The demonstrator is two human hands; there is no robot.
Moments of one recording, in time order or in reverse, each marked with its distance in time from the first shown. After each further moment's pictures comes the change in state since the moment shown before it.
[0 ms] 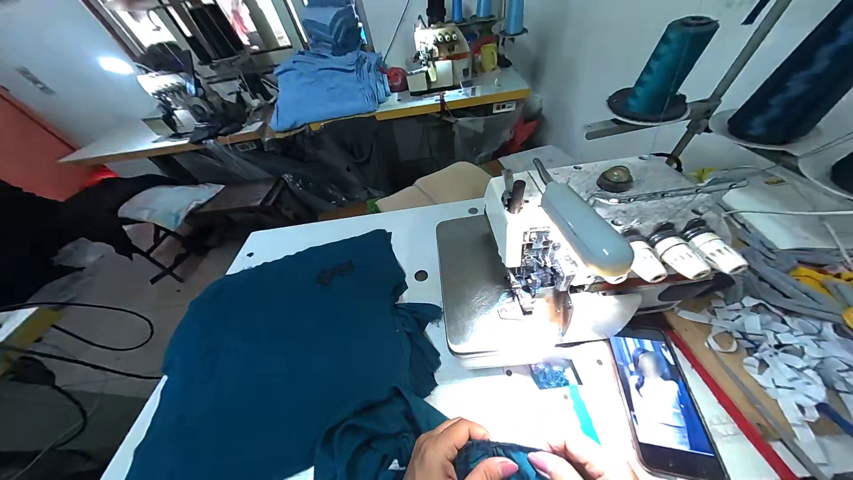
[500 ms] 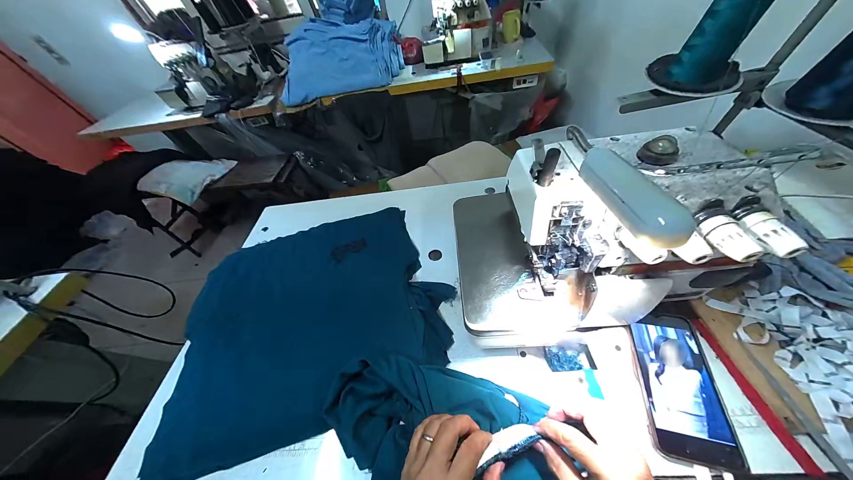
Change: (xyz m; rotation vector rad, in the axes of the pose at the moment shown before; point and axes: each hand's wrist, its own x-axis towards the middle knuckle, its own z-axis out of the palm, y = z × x) left_hand -0.037 -0.013 0.013 0.683 0.260 0.261; right_hand -0.001 0.026 0.016 -0.483 0.153 -0.359
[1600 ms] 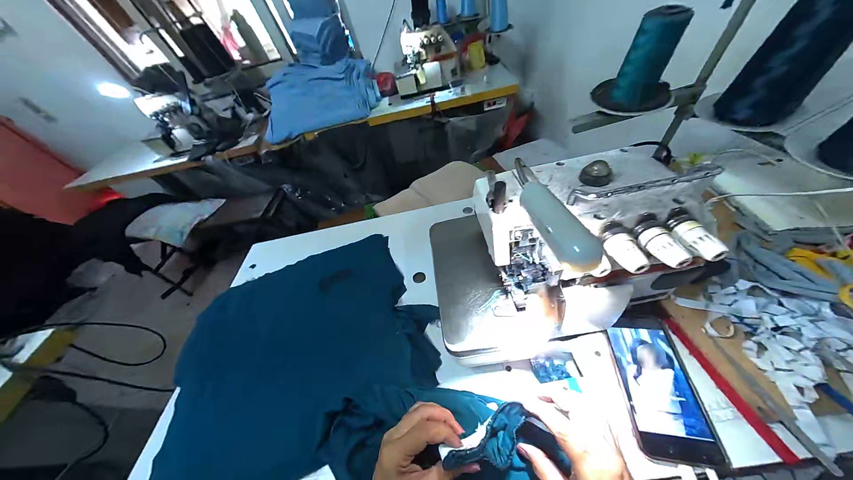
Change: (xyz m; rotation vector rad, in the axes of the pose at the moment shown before) left_hand 0.025 -0.062 0.006 -0.769 -0.016 0.069; right_hand 0.002 0.003 0.010 -0.012 0.112 0.048
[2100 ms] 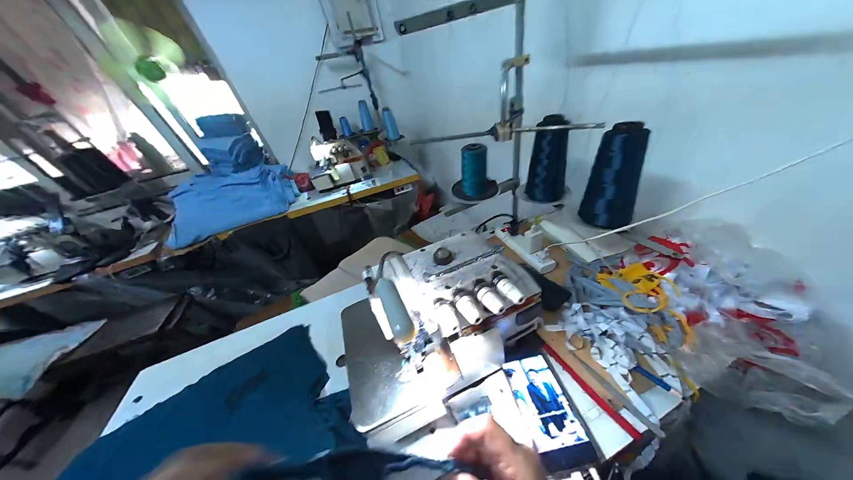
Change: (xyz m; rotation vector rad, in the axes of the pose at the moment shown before) left_hand 0.123 0.145 -0.081 0.351 -0.166 0.295; right_hand 0.054 -0.067 -0.053 0.746 0.225 0.132
